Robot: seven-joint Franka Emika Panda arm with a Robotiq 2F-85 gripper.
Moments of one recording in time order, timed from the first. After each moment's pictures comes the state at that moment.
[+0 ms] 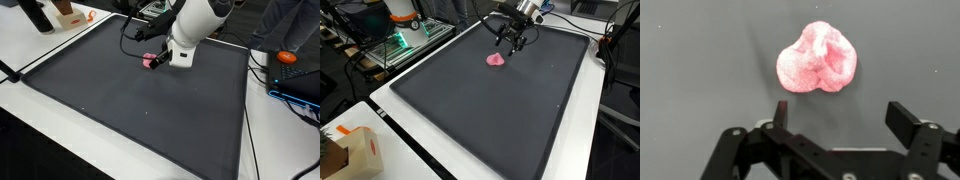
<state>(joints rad) 0.22 0.58 0.19 -1.83 -0.50 1.92 -0.59</state>
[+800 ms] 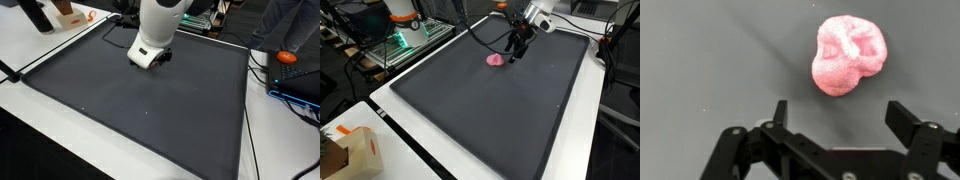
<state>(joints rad) 0.17 0.63 0.11 -1.71 -0.33 1.95 -0.23</state>
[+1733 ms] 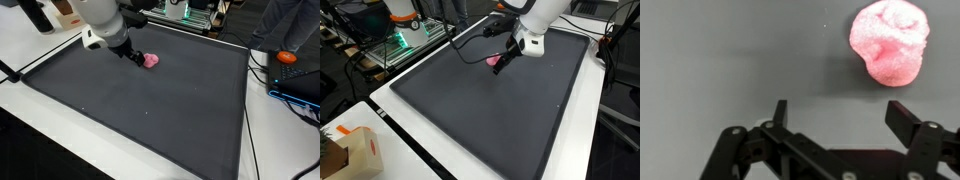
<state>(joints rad) 0.05 0.63 0.00 -1.68 -0.07 1.96 0.14</state>
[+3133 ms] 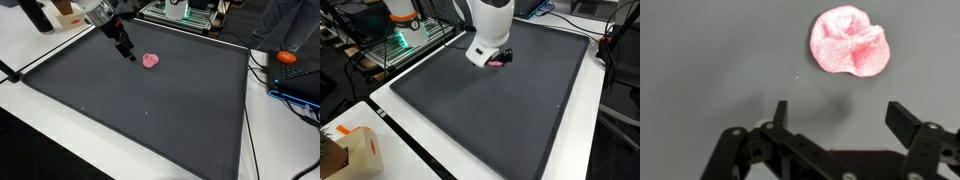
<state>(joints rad) -0.05 0.46 -0.07 -2.00 0.42 2.15 0.47</state>
